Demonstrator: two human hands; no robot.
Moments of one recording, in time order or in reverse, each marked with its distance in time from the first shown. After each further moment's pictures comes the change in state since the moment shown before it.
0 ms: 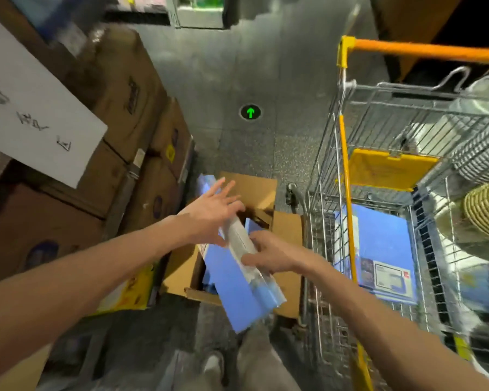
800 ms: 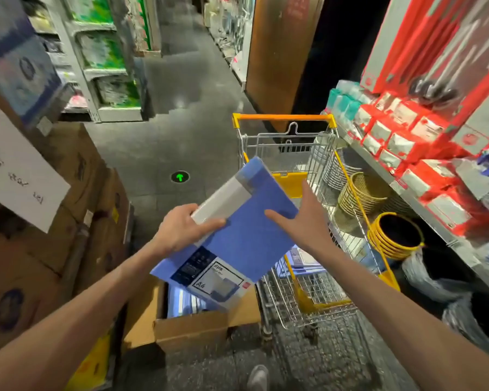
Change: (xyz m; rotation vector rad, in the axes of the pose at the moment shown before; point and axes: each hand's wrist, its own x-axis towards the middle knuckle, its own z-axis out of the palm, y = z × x) left_hand -0.161 0.121 -0.066 -1.070 0.515 -0.208; right_hand -0.262 -0.044 0.079 0.047 1.276 0.027
